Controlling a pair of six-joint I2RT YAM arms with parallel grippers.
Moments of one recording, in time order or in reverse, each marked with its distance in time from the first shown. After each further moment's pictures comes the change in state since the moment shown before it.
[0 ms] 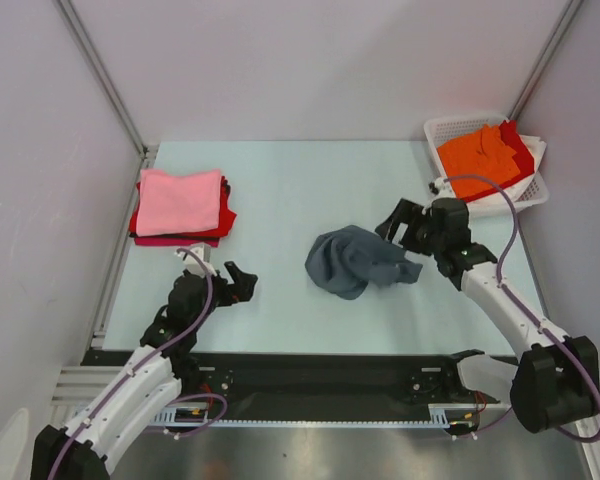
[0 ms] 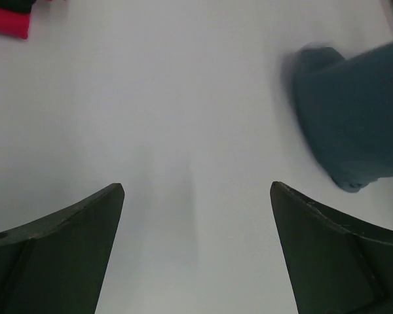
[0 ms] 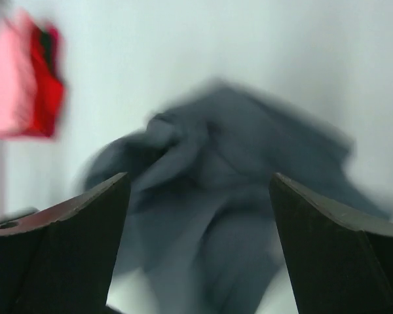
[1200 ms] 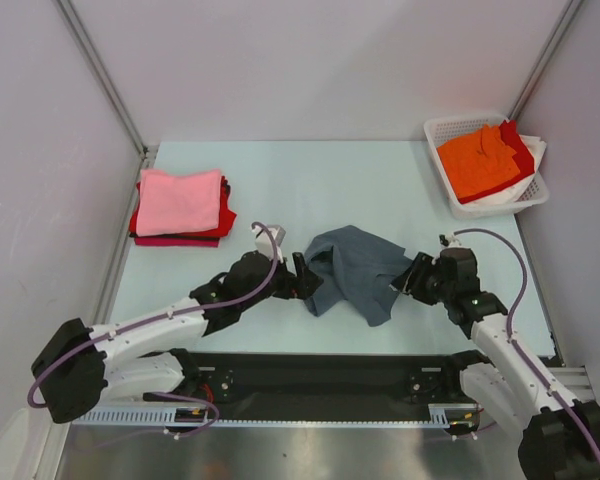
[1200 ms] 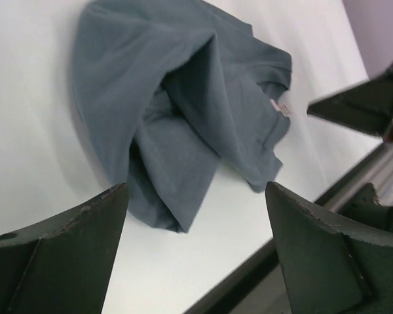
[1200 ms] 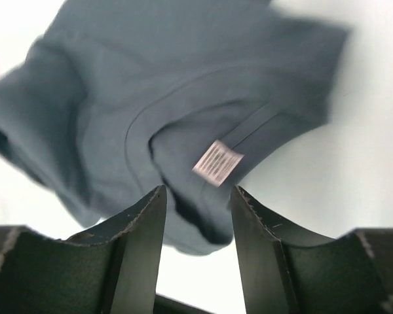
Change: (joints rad) left arm -0.472 0.512 0.325 0.164 -0.032 -0.169; right arm -0.024 -0.332 -0.380 -0.250 -0.034 0.034
